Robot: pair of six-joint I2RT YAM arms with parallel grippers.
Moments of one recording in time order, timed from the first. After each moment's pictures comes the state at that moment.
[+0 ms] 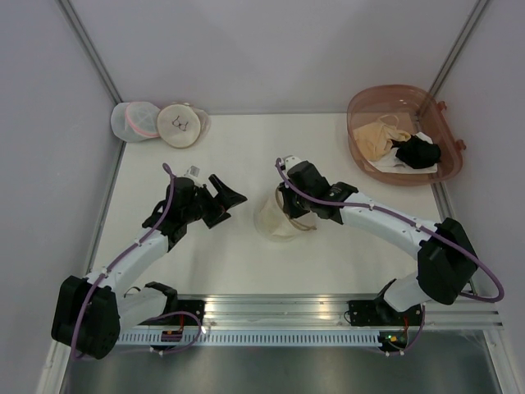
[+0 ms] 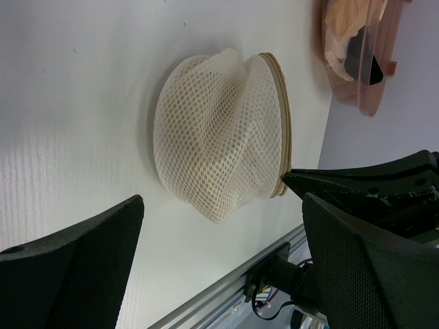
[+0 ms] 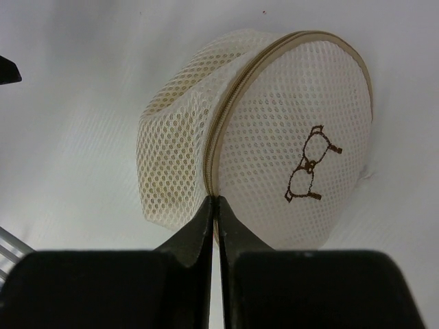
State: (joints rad) left arm -0.34 1.09 0.58 -0.05 0.32 -1.00; right arm 0.76 1.49 1.08 -0.40 0.02 0.29
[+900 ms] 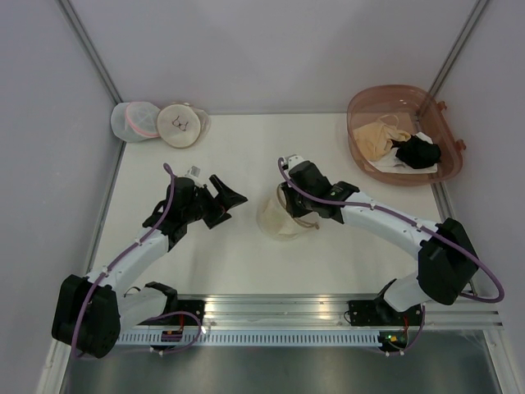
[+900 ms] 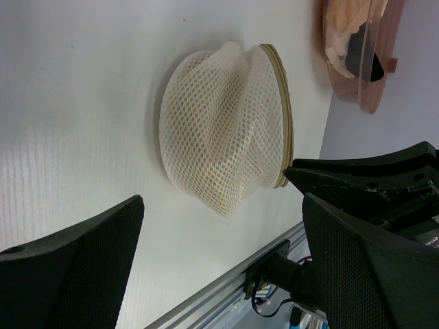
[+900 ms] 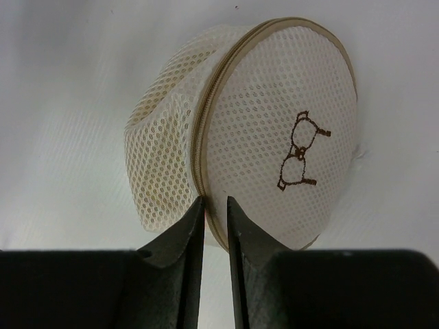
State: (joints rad) left arm -0.34 1.10 0.58 -0.05 0.33 -1.00; right arm 0.75 1.49 1.08 -0.43 0.06 0.28
